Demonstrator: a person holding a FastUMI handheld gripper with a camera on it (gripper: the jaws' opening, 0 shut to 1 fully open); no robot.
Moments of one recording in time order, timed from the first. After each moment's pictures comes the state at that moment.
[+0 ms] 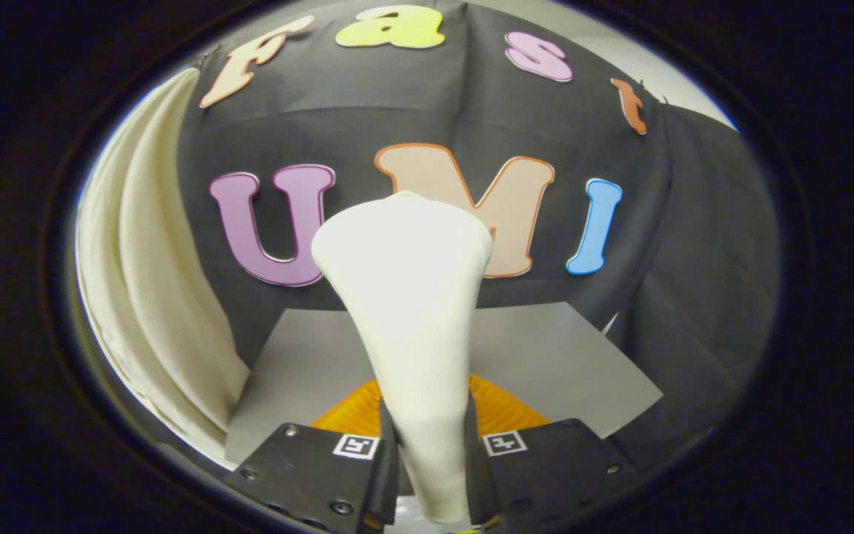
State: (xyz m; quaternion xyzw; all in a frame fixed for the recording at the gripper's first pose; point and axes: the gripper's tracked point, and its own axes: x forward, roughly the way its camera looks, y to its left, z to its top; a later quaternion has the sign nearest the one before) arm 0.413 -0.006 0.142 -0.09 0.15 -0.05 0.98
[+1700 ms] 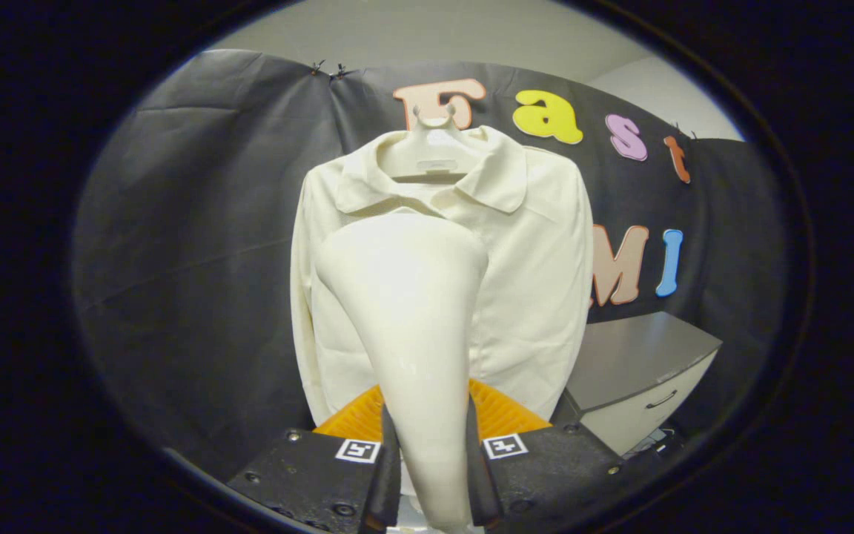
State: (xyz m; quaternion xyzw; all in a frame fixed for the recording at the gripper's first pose) arm 0.215 0.400 0.126 -0.05 0.06 0.08 0.99
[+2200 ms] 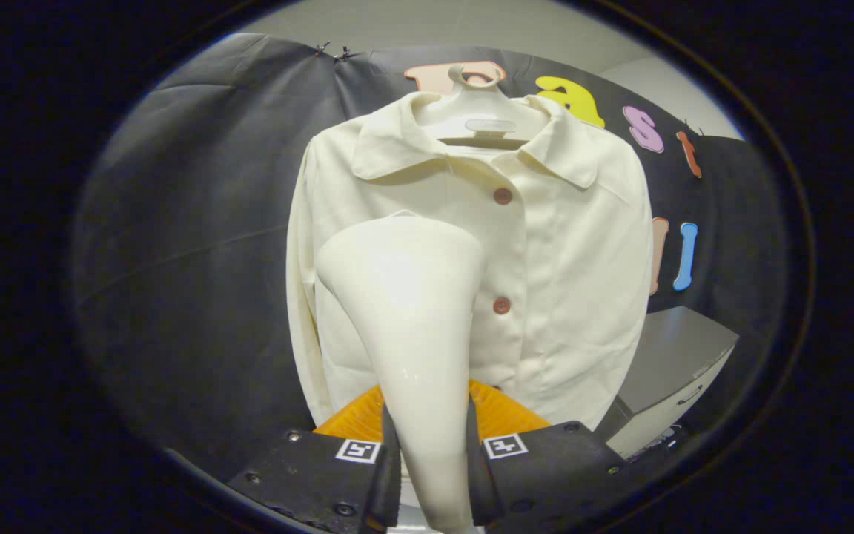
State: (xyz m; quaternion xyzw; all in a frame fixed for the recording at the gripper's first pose) arm 0.279 0.458 0.104 -0.05 0.07 0.07 0.99
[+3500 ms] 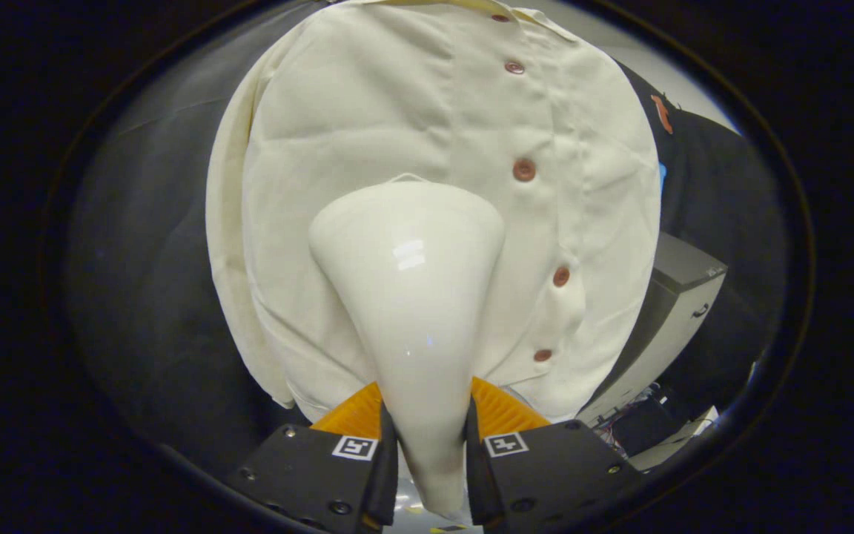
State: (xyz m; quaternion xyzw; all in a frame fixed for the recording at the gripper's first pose) arm 0.294 0.429 -0.114 -0.06 0.19 -0.04 0.98
